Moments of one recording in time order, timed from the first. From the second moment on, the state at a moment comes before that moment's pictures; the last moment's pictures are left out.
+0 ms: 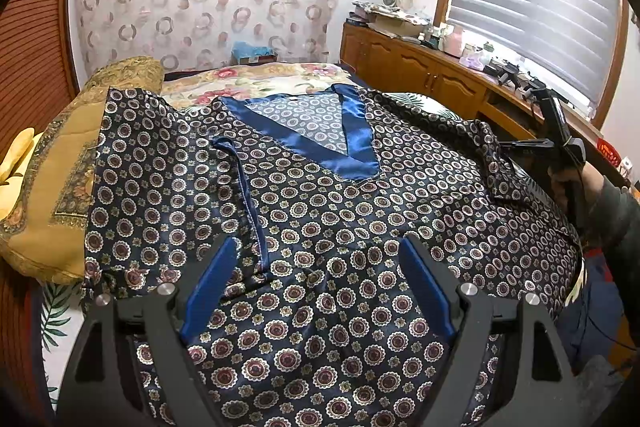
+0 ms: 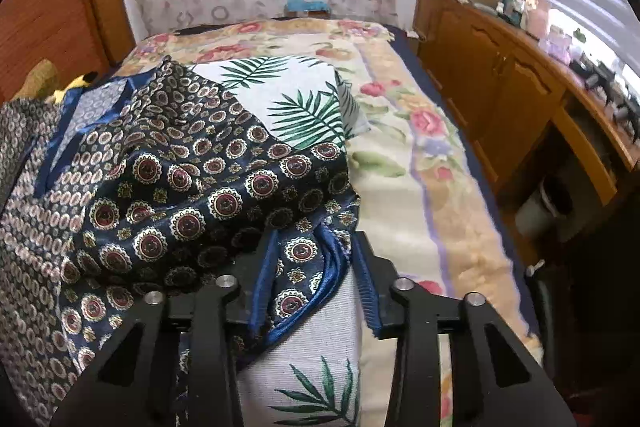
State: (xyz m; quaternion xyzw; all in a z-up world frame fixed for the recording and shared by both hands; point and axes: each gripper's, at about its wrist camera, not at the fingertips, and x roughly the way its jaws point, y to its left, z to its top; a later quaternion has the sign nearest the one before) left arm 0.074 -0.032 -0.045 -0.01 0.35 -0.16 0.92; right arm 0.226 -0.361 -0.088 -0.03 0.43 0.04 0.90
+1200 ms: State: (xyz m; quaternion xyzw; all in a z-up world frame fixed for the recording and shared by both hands) left arm 0.068 -0.007 -0.049 -0.03 0.34 -0.15 0.93; right arm 0.252 -0.176 0.006 -0.10 0.35 0.21 0.91
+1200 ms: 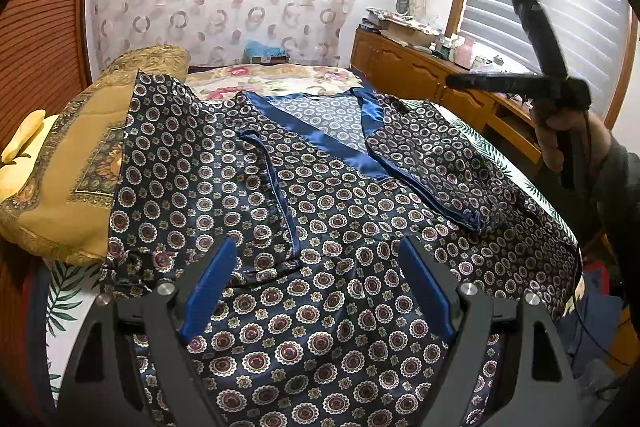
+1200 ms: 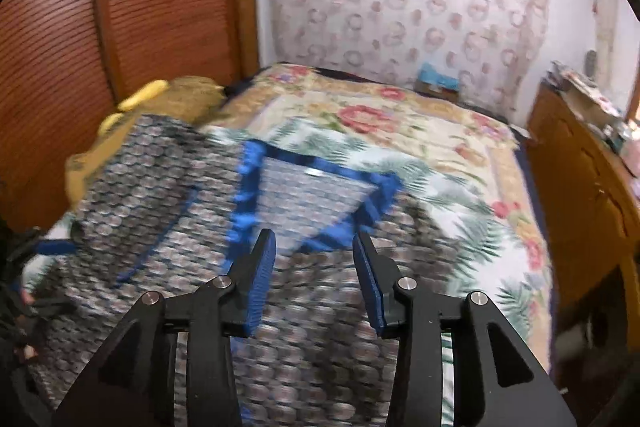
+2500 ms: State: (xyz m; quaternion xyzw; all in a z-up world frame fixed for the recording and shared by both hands) left arm 0.077 -0.006 -0.052 -0.02 0.35 -0.14 0.92; right arm 0.310 -0.321 -0.043 -0.06 0.42 0.05 0.90
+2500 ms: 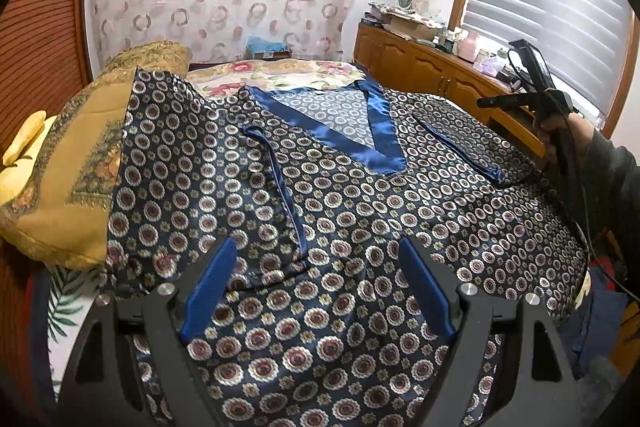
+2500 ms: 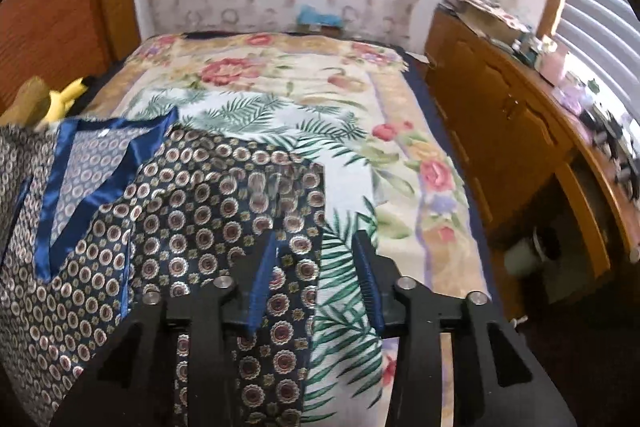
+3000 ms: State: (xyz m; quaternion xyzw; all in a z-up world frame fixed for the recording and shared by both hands) left arm 0.149 0.057 -0.033 -0.02 0.35 -0.09 0.93; right arm 0.325 -0.316 -0.089 -0.07 0.45 0.11 0.89
